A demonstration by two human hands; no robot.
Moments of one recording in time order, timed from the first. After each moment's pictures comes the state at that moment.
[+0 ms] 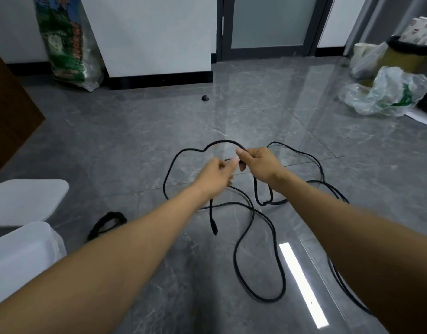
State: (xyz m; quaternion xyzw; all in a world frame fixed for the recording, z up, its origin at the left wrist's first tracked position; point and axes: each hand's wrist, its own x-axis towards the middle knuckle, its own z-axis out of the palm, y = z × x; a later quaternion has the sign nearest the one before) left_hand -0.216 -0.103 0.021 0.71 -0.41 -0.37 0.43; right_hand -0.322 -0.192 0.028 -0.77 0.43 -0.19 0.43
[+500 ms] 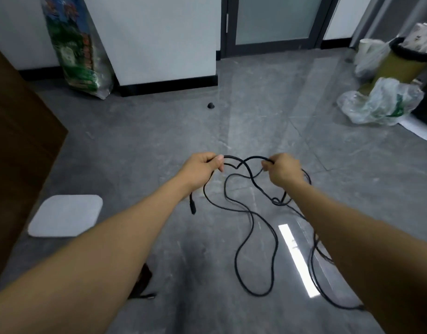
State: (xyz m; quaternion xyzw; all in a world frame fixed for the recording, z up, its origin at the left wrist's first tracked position) left_hand -0.158 -0.095 0.216 0.72 -0.44 -0.38 0.39; right_hand -0.325 -0.213 0.189 -0.76 0.59 -0.09 0.28
